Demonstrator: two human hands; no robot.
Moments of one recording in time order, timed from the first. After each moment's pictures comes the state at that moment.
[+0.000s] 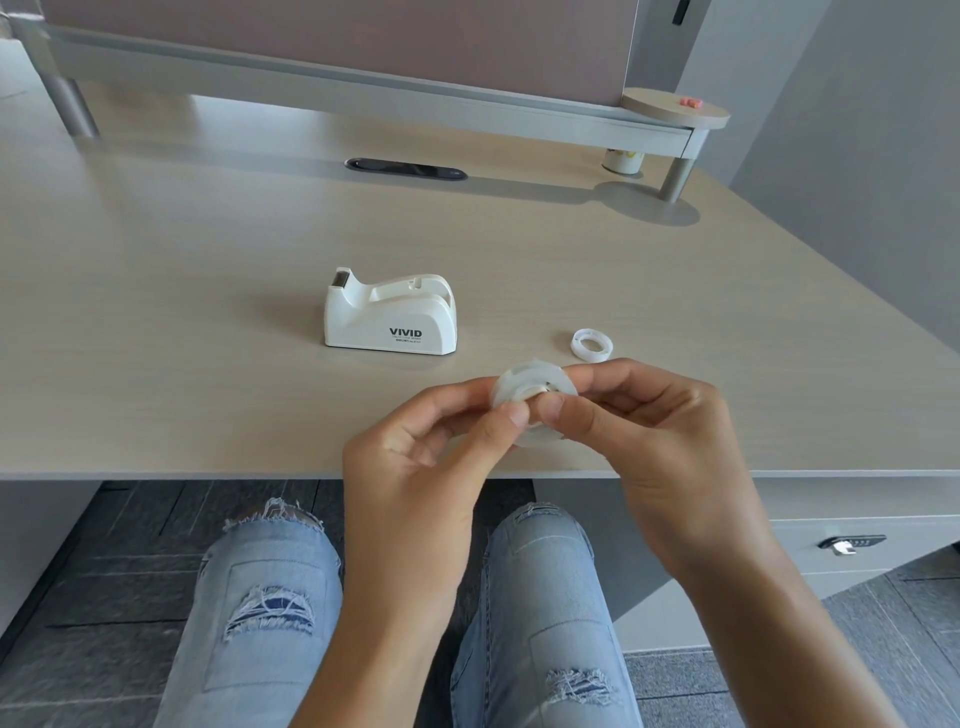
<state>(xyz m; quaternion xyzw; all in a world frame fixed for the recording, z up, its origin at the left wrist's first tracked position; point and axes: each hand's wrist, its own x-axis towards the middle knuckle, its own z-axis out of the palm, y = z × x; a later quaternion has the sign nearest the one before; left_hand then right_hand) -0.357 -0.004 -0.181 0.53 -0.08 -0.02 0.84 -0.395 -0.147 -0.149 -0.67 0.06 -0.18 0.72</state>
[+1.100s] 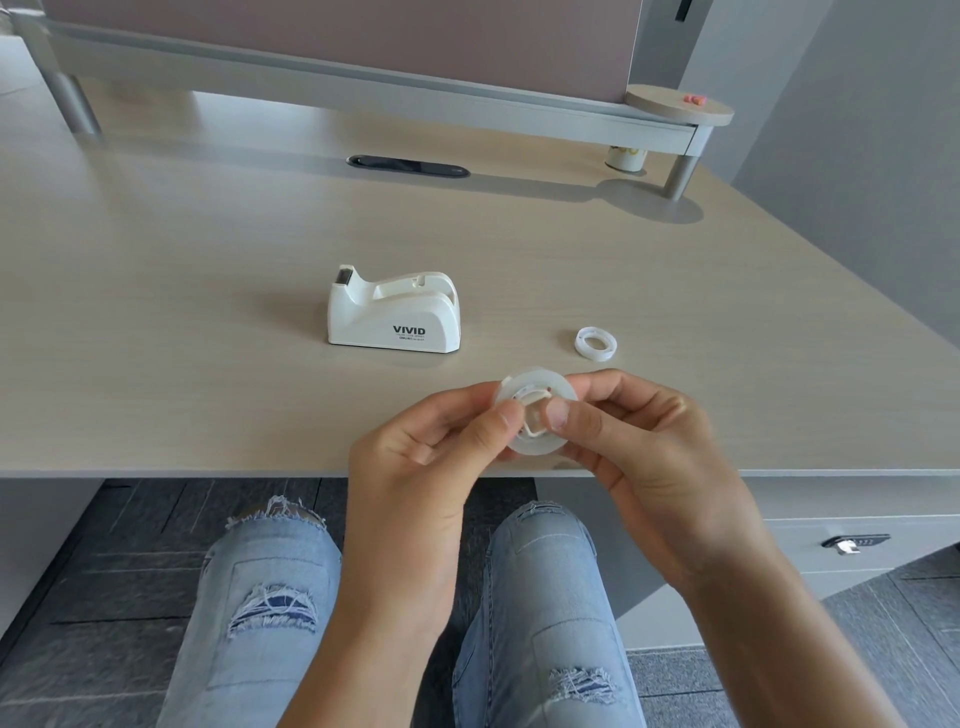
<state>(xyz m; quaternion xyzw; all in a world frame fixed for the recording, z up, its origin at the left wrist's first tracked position) -0.353 0.000 -0.186 0.49 -0.08 -0.08 0.87 -0.390 -0.150 -0.163 -0.62 0.07 -0.11 0.78</state>
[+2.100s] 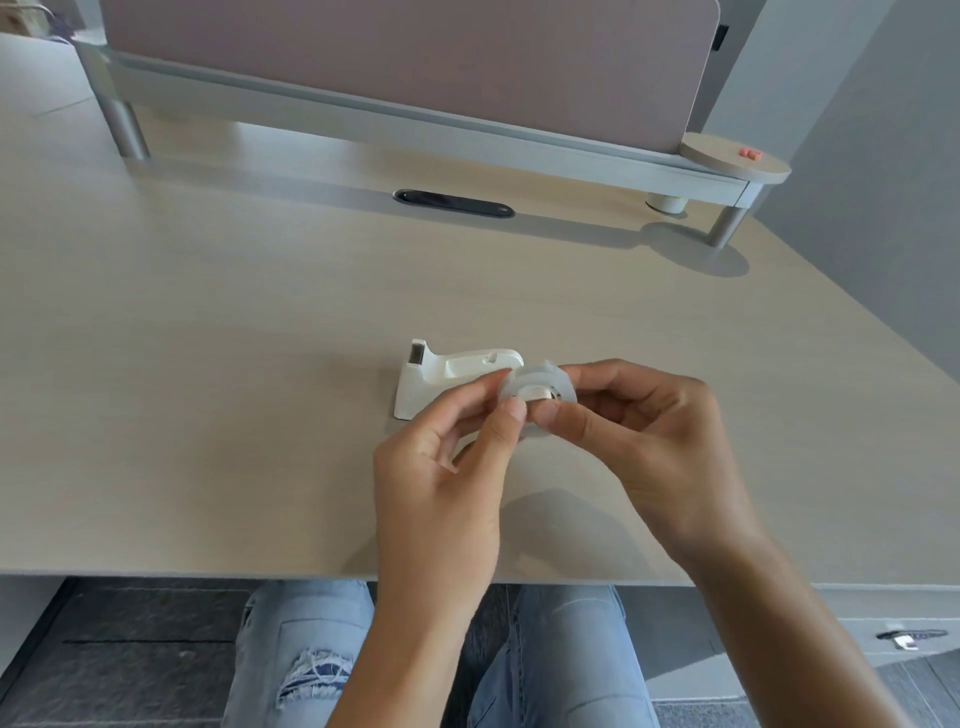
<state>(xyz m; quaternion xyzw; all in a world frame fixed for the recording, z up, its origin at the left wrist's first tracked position) -0.281 0.019 -0.166 0.56 -0.09 0.03 0.82 -0.304 -0.127 -0.132 -0.73 0.02 -0.16 0.66</state>
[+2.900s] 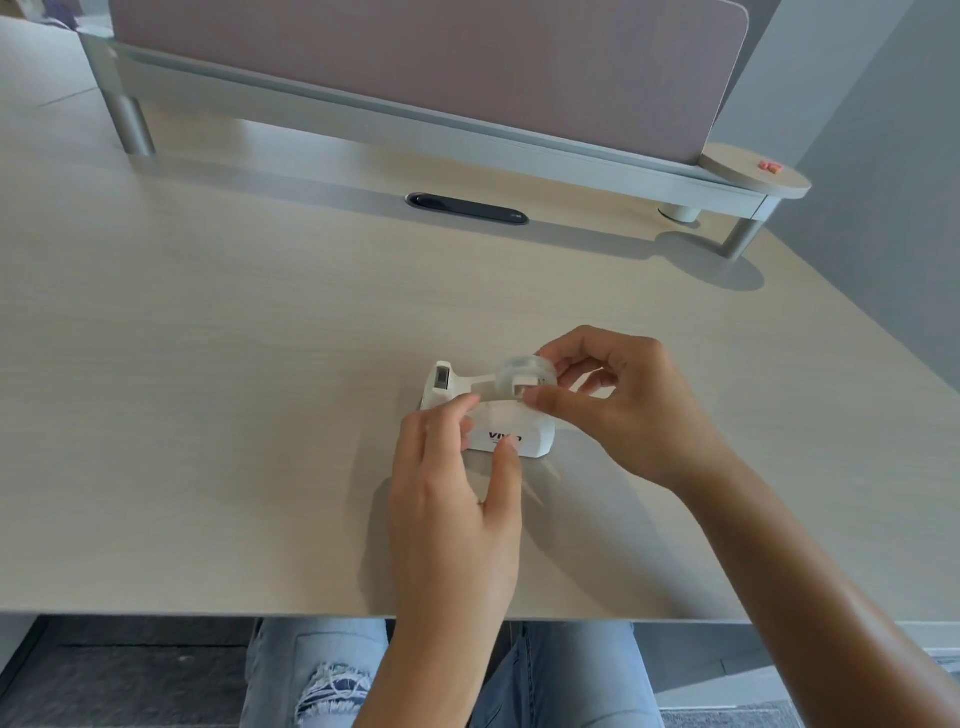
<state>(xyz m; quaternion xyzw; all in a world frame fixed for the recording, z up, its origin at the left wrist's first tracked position) -0.261 0.024 -0.188 0.80 -0.05 0.20 0.57 -0.234 -0.144 -0.129 -0.90 -0.01 -0.13 0.41</state>
